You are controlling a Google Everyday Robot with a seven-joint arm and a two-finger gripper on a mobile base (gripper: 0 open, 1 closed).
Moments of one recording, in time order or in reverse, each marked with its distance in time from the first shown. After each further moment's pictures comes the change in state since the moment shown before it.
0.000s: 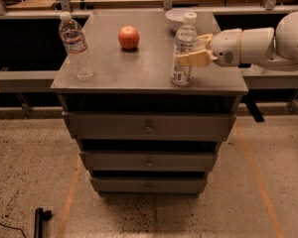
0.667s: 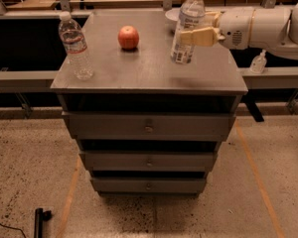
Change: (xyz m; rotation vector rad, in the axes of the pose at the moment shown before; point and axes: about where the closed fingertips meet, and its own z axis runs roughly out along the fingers) arm -0.067 0.000 -0.023 0.047 -0.115 -0.026
